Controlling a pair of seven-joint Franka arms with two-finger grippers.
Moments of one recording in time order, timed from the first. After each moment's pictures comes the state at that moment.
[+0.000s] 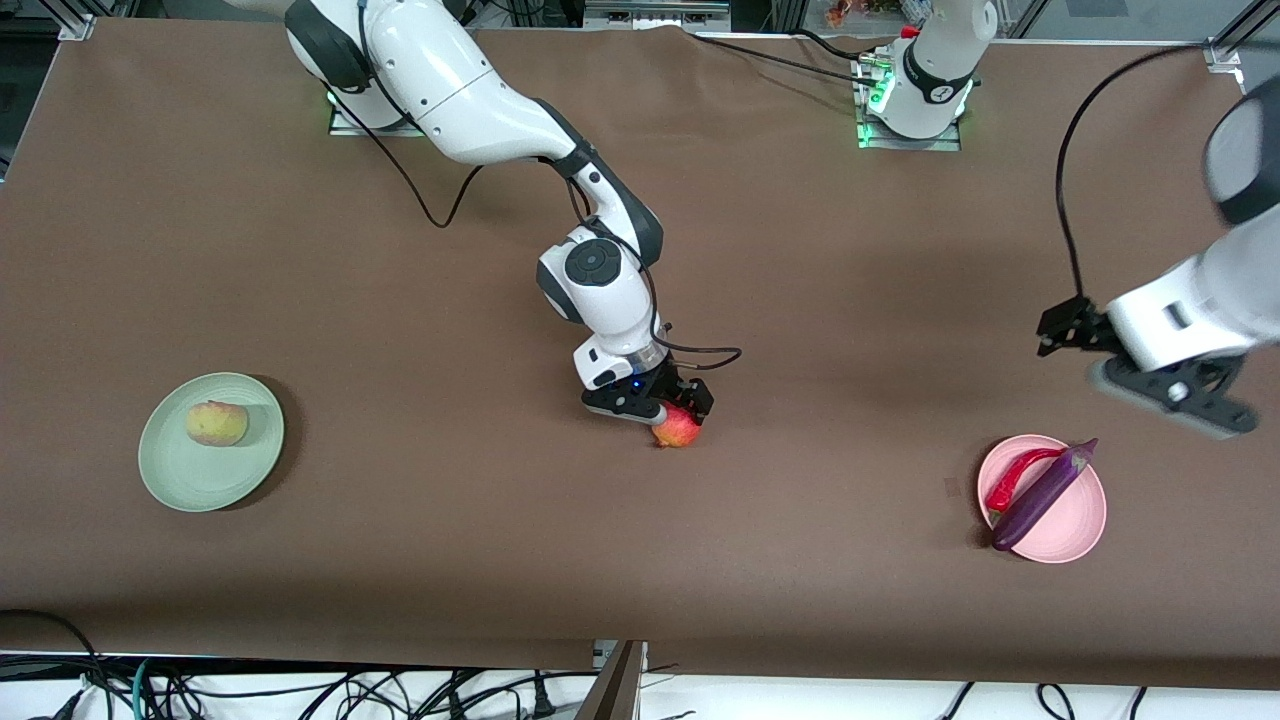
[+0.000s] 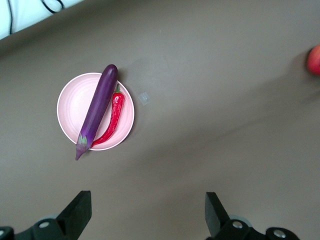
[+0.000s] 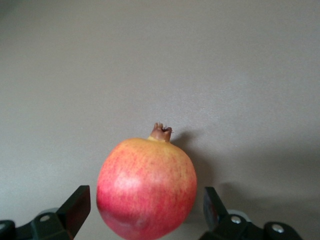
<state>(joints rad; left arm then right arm) 0.24 0.29 -0.35 -1.36 0.11 1.63 0.26 0.75 1.02 -0.01 -1.22 0.02 2.72 1.07</state>
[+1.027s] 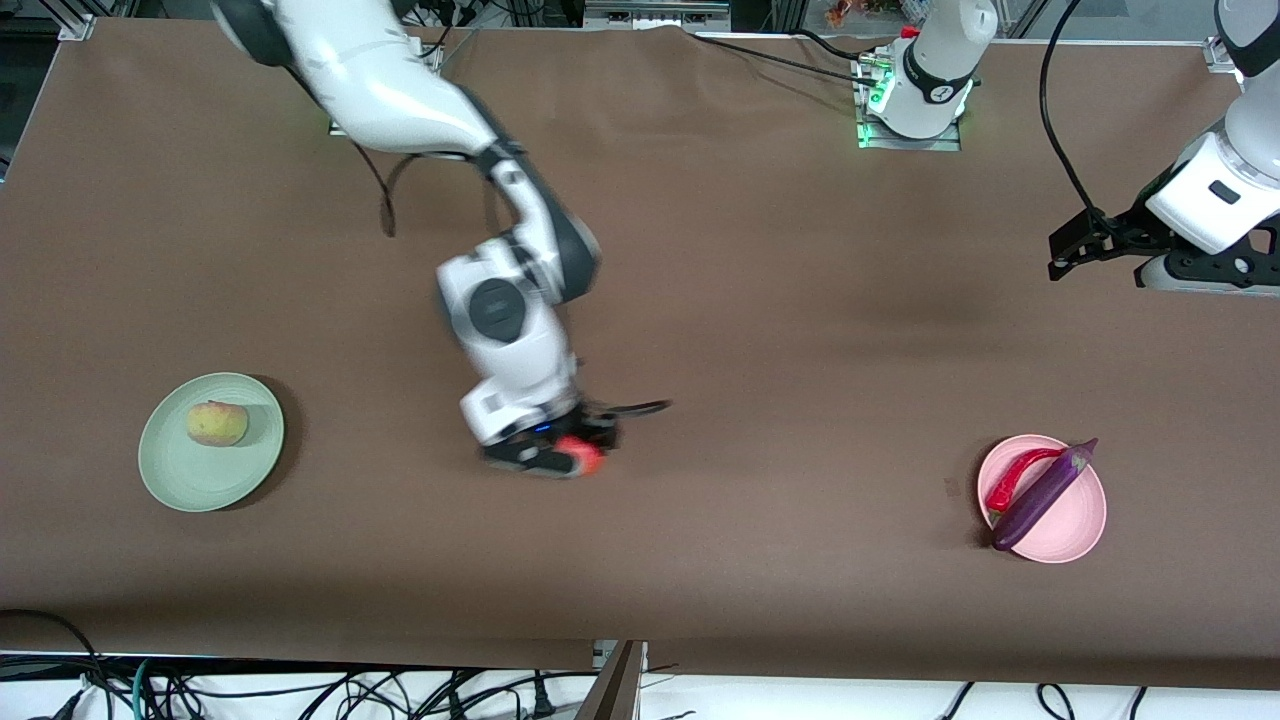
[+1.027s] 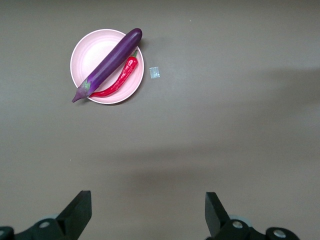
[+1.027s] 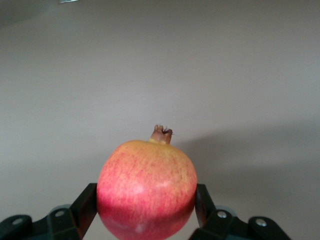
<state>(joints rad) -0.05 -0.04 0.00 -1.76 0.00 1.74 0.01 0.51 0.83 -0.05 -1.14 0.08 2.13 0.57</state>
